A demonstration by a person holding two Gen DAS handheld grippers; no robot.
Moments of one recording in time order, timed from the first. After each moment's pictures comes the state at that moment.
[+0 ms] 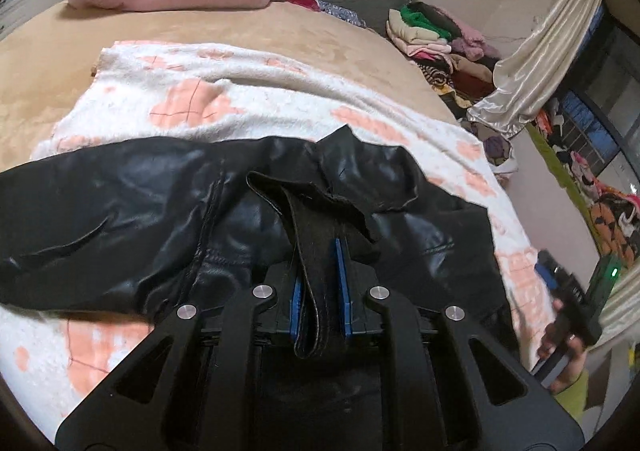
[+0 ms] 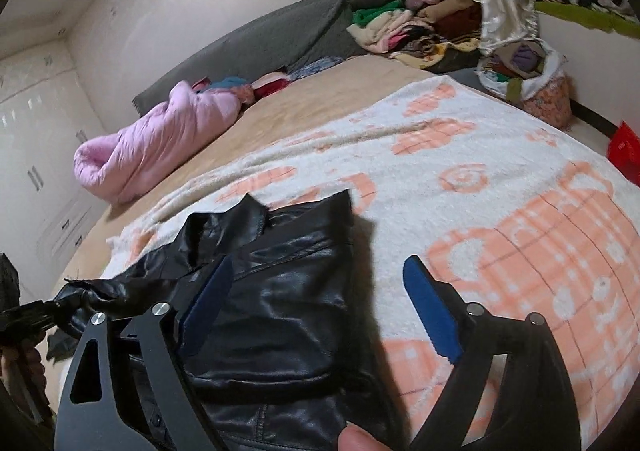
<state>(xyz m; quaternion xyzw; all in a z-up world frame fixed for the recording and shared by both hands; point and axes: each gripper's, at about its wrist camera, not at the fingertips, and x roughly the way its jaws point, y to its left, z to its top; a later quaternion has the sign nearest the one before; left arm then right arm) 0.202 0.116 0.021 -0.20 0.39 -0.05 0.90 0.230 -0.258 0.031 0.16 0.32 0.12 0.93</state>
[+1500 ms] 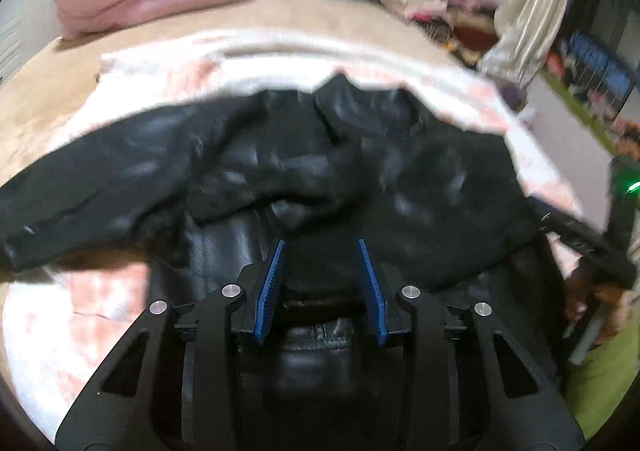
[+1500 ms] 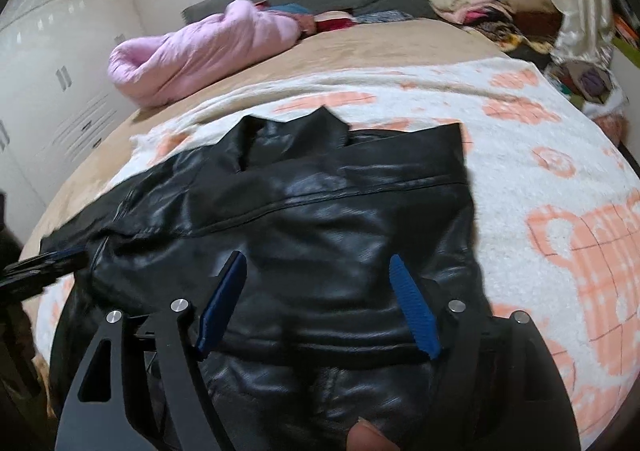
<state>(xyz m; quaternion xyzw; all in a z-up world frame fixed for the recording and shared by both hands) 0.164 0.068 -0.009 -0.09 0.44 -0.02 0.89 0.225 -0.169 0.005 0.04 0.39 0.21 0.90</state>
